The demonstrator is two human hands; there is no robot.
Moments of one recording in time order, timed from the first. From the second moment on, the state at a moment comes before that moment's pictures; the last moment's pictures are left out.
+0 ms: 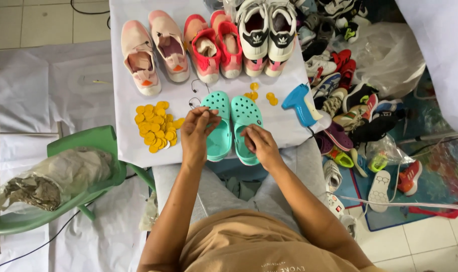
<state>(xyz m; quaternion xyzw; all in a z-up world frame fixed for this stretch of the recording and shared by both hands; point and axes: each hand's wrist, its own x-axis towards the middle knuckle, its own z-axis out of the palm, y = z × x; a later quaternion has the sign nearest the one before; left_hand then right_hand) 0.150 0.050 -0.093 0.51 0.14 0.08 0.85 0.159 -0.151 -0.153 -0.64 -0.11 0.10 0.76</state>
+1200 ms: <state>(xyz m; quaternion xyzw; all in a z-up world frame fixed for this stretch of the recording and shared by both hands) 0.267 0.152 -0.328 0.95 -0.16 -0.10 -0.24 0.167 -0.152 -0.196 -0.67 0.00 0.12 0.73</state>
